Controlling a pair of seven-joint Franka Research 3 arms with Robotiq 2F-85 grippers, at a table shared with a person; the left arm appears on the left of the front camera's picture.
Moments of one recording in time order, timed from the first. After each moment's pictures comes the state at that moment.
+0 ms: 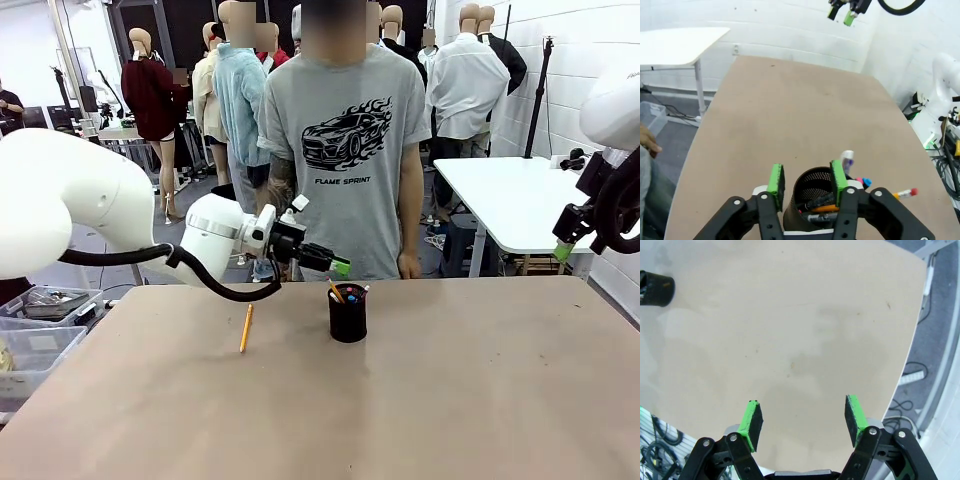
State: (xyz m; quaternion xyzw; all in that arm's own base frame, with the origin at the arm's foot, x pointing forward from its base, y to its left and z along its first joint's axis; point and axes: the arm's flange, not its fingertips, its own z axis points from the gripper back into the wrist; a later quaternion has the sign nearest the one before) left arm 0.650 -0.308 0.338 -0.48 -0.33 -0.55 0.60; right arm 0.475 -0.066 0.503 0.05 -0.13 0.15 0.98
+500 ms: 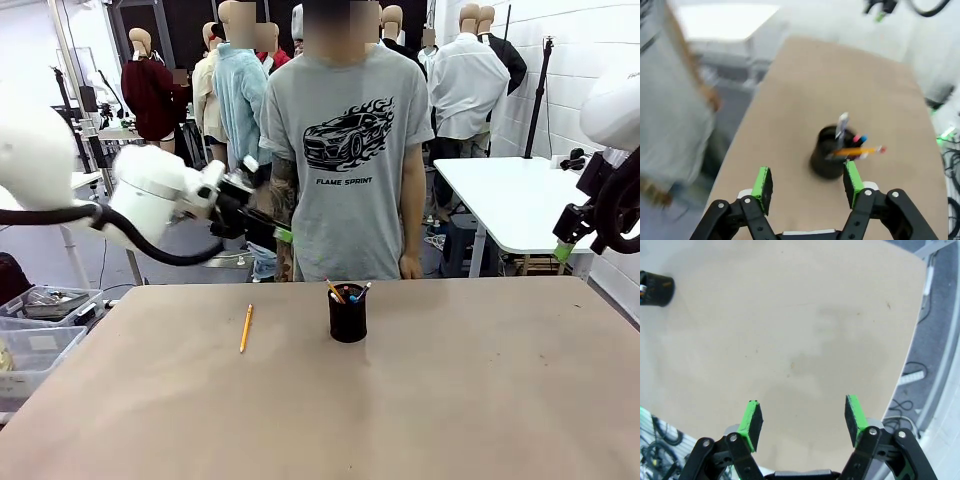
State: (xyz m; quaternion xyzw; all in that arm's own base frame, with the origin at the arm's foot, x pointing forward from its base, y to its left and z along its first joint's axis) left arm 0.625 -0.190 0.450 -0.33 -0.34 -0.51 0.72; right arm 0.475 -0.067 0.503 0.05 -0.13 0.15 0.98
